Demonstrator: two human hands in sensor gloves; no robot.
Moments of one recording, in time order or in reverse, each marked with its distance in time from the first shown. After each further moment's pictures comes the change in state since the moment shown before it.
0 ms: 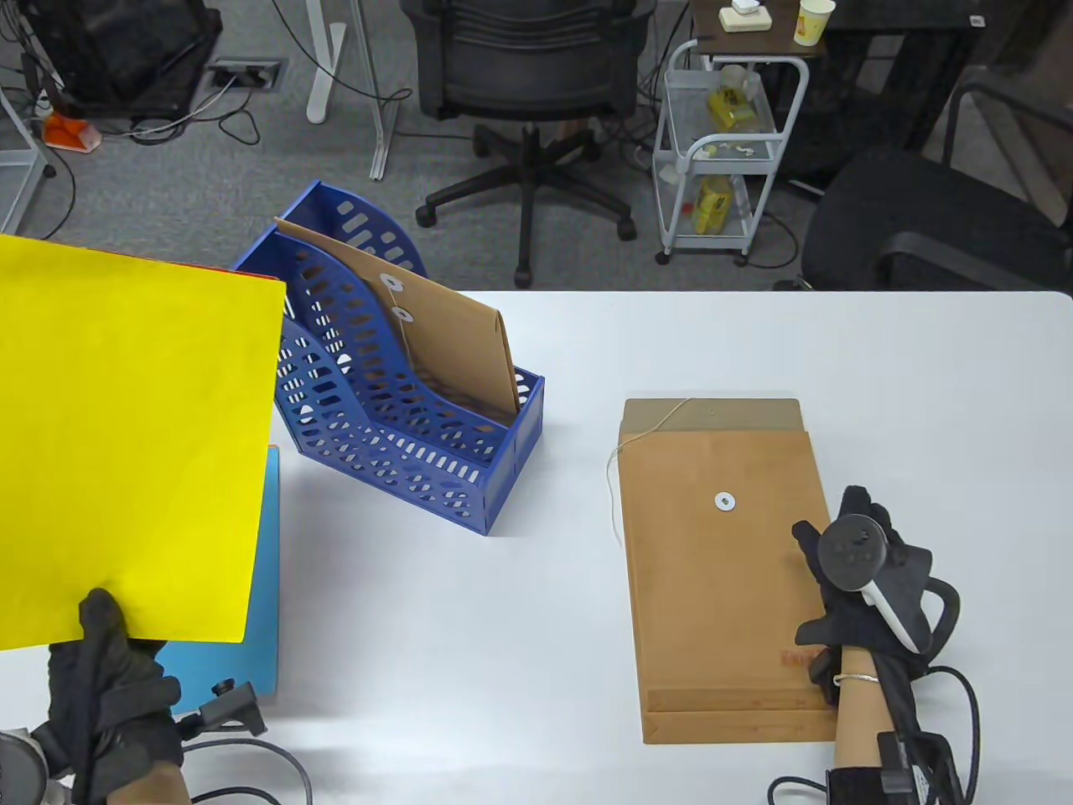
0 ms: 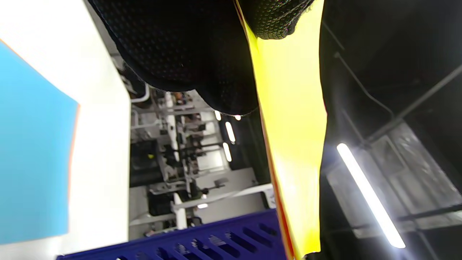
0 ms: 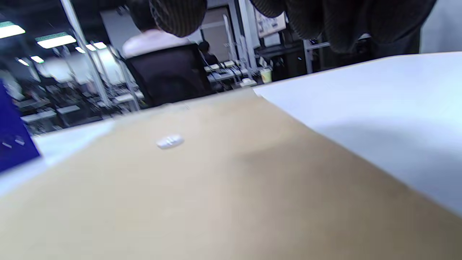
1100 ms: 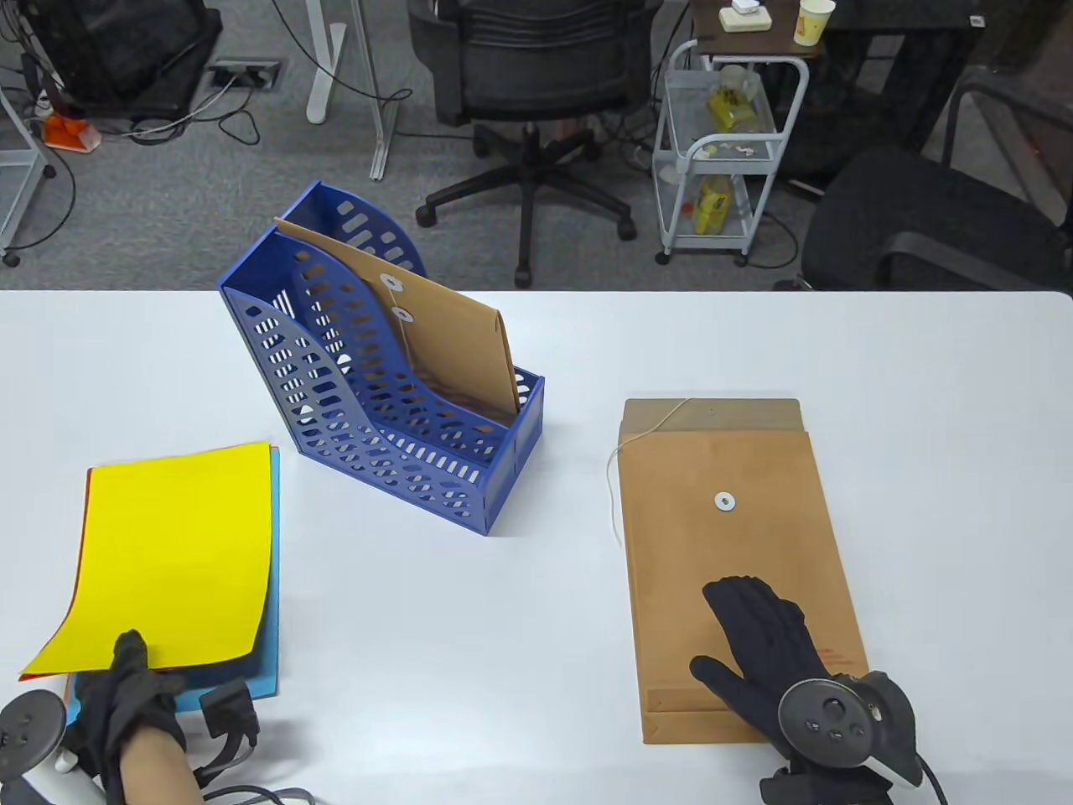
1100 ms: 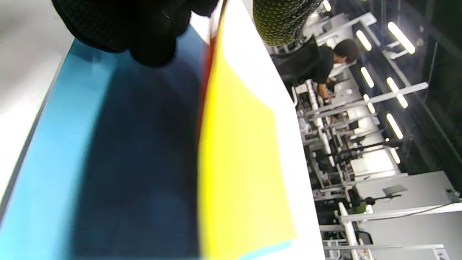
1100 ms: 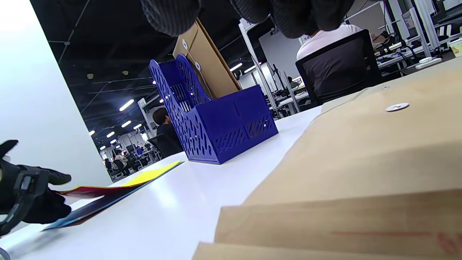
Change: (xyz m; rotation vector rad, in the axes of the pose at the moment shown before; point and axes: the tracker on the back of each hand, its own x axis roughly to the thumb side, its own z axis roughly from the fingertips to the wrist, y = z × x) left_hand -0.083 0.003 -0.010 0.038 0.591 -0.291; right_hand 0.050 0.003 0.115 0.049 -0.618 -0.247
